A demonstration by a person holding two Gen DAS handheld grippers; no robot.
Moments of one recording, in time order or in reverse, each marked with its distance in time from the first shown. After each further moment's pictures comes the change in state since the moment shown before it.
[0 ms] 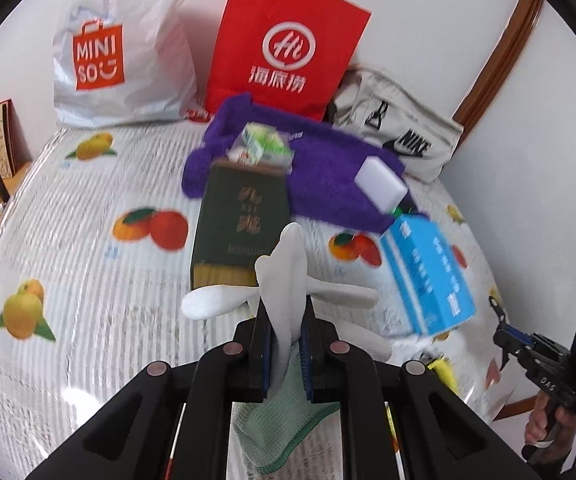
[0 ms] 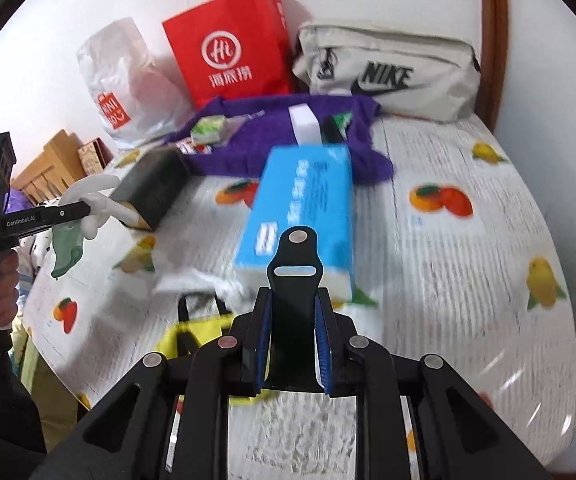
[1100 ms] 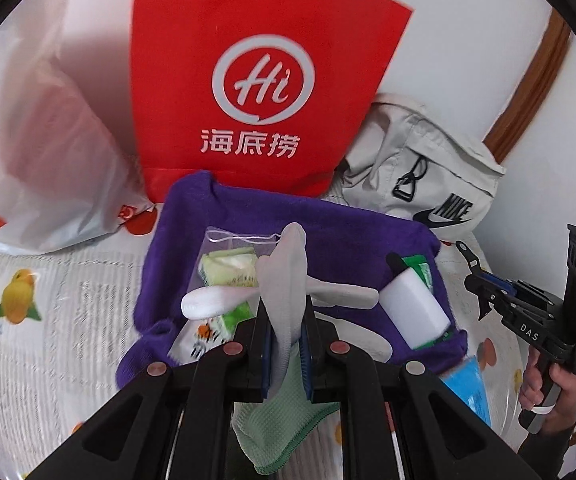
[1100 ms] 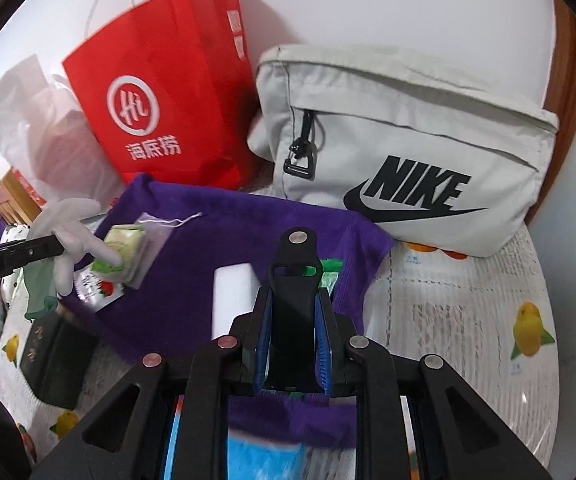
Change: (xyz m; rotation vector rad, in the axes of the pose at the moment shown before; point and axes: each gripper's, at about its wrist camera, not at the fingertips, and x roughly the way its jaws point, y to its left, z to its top) left arm 0.139 -0.023 0.173 0.060 0.045 0.026; right arm 0.160 -0.055 0.215 -0.040 0.007 -0.046
